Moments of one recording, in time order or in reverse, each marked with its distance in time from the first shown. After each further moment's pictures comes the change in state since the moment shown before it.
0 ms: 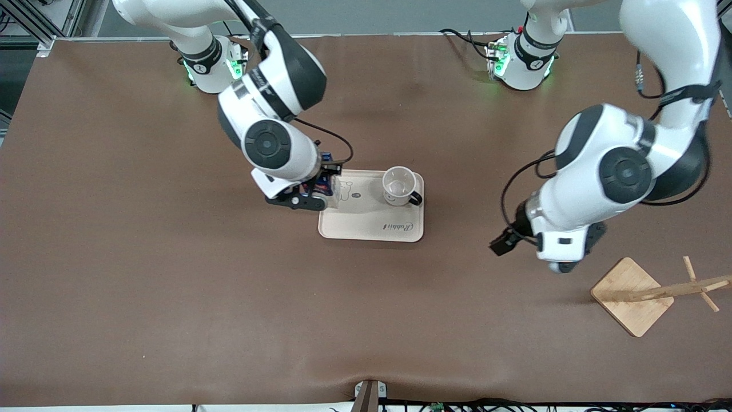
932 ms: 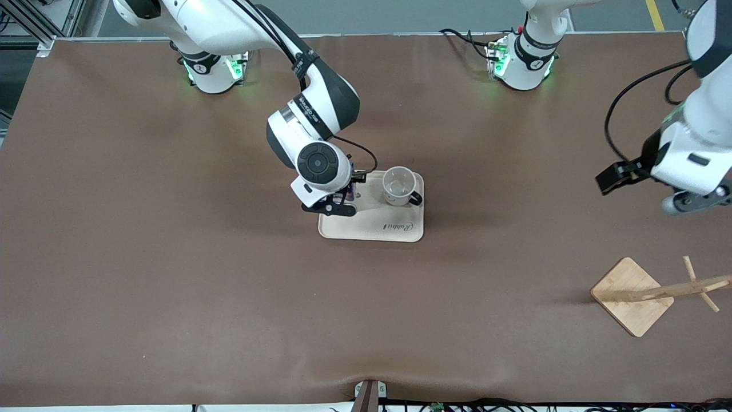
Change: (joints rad) left arm -0.057 -0.302 0.297 0.011 -0.022 -0.234 0.743; right arm 0.055 0.115 -0.006 0.004 0.000 0.087 0.003
